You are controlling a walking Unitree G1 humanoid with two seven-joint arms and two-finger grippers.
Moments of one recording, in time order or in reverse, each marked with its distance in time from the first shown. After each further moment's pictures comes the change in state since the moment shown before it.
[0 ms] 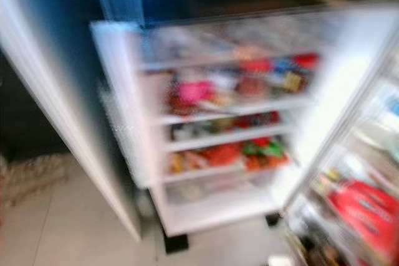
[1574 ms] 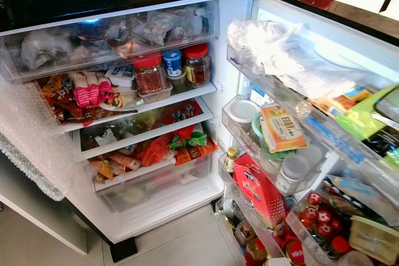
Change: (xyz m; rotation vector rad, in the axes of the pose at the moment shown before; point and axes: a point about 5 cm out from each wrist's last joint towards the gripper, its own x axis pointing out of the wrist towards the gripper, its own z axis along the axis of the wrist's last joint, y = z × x) left arm -0.005 0.010 0.010 -0.044 -0.189 0.093; right arm 0.000 0.006 0.001 -0.060 -0.003 0.062
